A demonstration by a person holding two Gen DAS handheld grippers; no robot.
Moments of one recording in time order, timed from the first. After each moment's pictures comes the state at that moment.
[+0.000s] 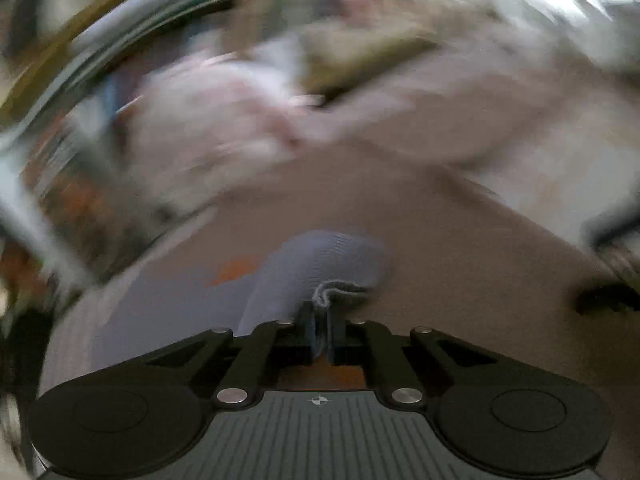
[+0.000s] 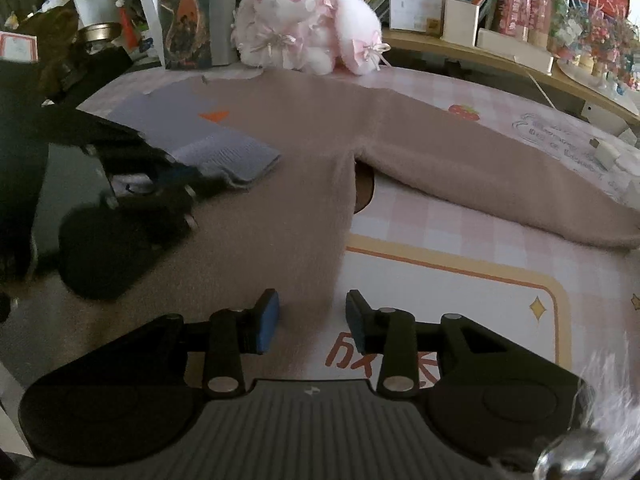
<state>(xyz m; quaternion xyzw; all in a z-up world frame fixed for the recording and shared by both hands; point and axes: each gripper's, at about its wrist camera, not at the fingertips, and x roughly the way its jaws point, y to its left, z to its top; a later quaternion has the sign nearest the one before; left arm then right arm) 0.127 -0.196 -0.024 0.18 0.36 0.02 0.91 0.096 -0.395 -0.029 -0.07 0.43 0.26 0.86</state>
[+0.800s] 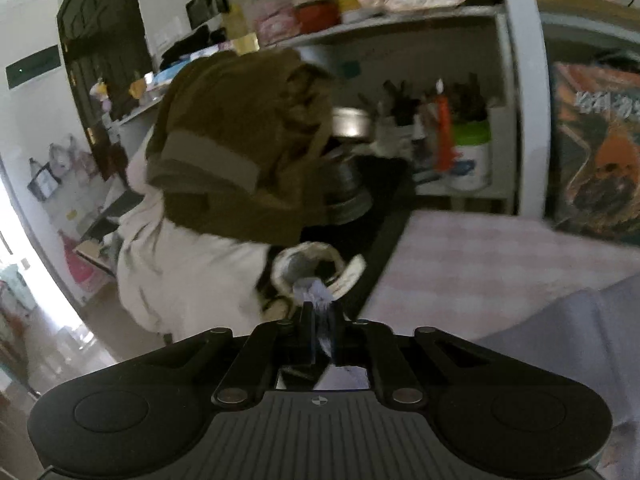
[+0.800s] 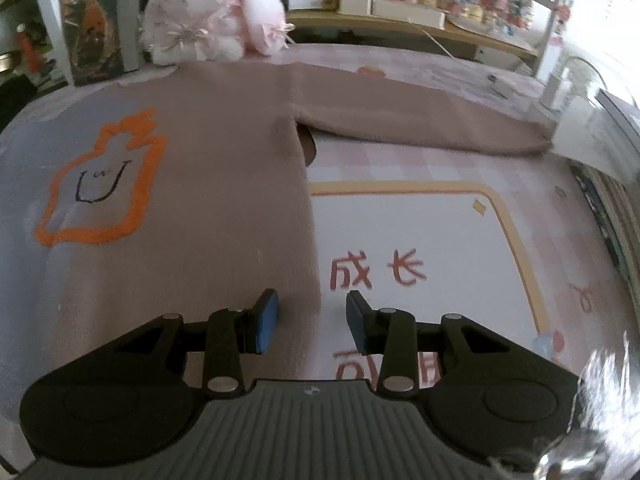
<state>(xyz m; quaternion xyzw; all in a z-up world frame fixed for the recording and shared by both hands) 0.033 0.206 0.046 0.03 0.31 0.35 0.89 0.048 -0.371 -0.022 -0.03 0.47 0.08 0.88</state>
